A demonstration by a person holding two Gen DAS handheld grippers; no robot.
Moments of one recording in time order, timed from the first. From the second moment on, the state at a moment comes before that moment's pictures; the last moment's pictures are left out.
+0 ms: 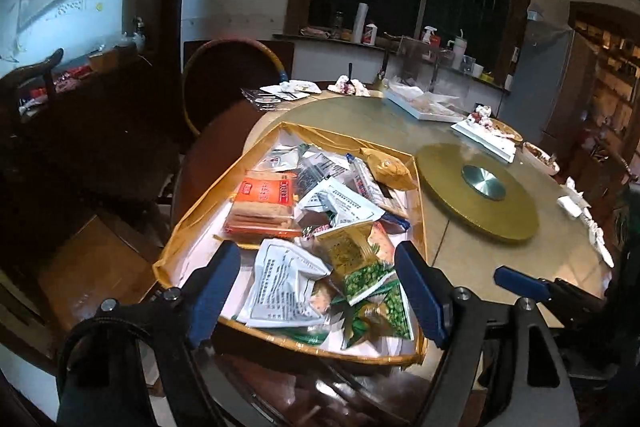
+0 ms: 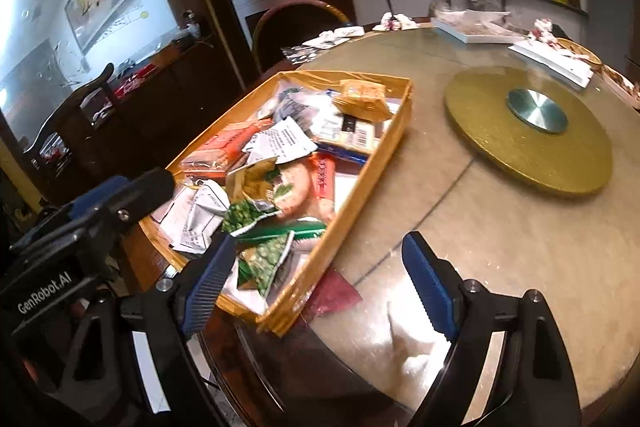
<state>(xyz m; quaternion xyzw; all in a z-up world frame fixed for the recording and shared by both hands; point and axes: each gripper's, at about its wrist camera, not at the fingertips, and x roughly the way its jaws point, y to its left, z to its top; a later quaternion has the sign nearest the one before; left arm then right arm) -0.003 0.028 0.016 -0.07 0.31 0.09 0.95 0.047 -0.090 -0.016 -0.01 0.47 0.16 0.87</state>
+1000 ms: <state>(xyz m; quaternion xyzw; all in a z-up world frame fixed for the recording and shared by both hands) -0.010 0.037 0.016 -0.04 0.34 0.14 0.93 0.047 -0.078 -0.016 -0.04 0.48 0.15 0.86</state>
